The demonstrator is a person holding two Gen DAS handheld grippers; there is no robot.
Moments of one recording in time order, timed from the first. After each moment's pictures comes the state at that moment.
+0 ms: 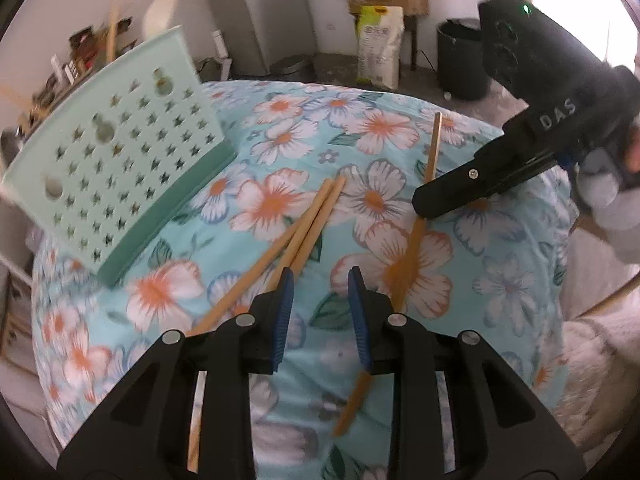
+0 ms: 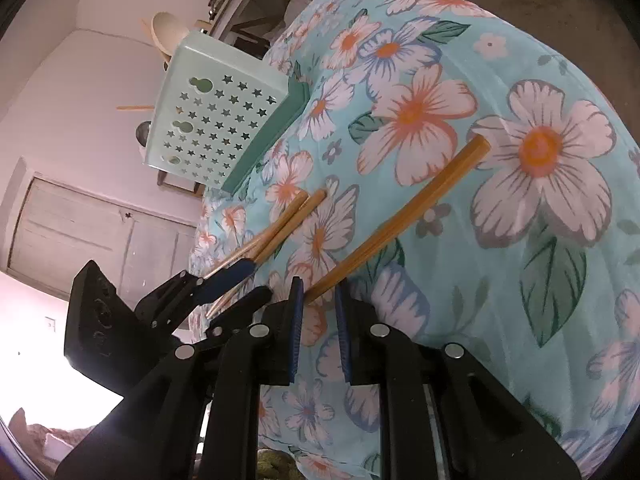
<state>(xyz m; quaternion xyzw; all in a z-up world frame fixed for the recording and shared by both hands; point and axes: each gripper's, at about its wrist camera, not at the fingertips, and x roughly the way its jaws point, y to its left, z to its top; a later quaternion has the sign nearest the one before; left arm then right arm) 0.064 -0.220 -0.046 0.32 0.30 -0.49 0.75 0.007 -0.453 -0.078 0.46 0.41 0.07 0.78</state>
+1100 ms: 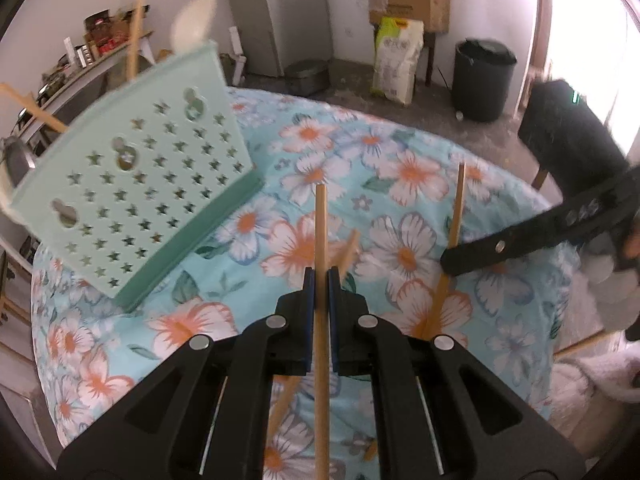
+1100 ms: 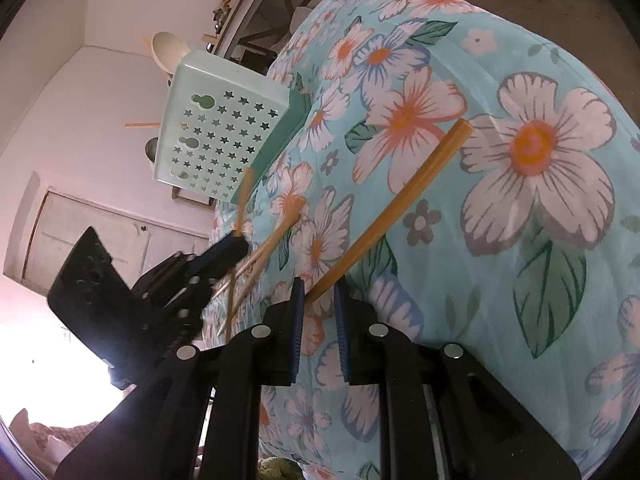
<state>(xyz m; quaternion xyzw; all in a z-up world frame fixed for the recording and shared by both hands) 0.099 -0.227 -0.013 0.26 0.33 -0.48 0.77 -0.001 -0.450 -0.086 0.48 0.38 0.08 0.78</state>
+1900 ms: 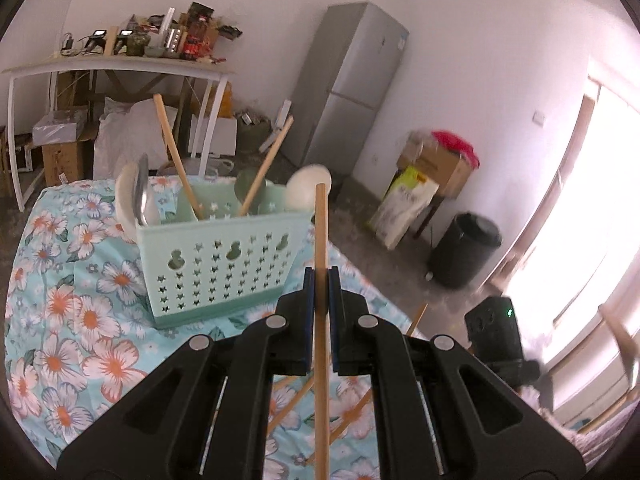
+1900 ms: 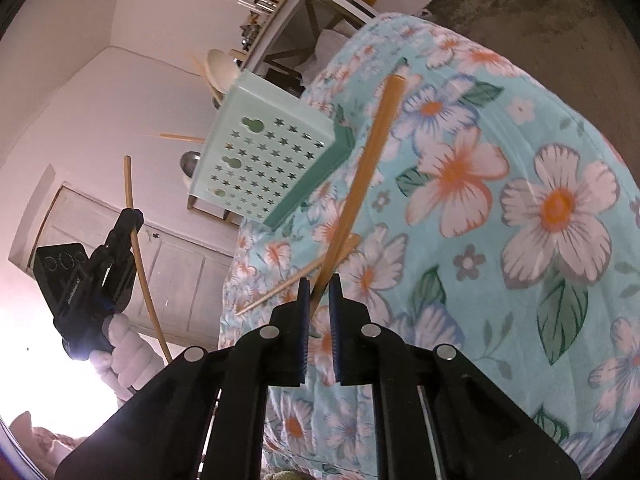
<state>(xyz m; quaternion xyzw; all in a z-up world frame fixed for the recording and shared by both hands) 0.144 -0.136 0.093 -0.05 0.30 -0.49 0.82 0.004 -0.438 -0.042 0.46 0.34 0.09 0.82</state>
